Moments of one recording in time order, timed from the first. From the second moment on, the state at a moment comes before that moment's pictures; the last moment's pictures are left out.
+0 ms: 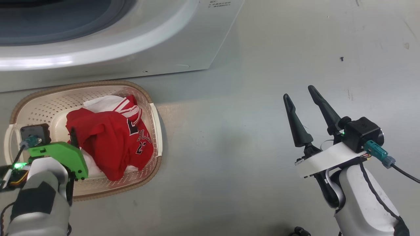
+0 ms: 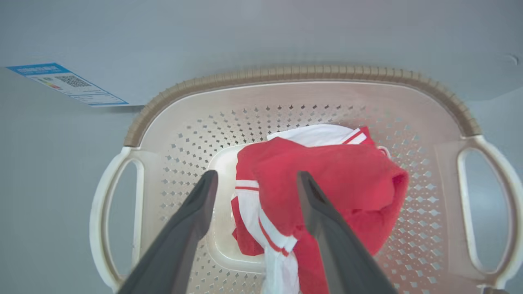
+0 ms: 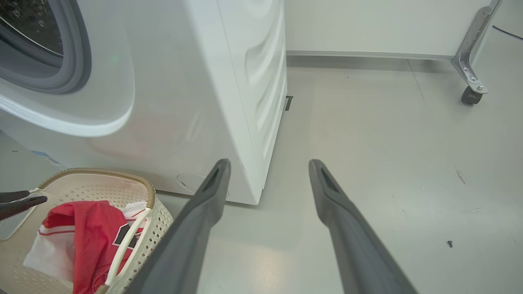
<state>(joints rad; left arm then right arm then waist) -0.66 0.14 -0.04 1.12 -0.23 0.01 -0.16 -0.28 -0.10 0.26 0.20 0.31 0.12 -0.25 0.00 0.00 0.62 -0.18</state>
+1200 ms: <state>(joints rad) -0.54 0.08 -0.07 0.82 -0.23 -0.09 -0.25 -0.23 -0.08 0.23 0.24 0.32 0.12 -0.25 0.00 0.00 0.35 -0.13</state>
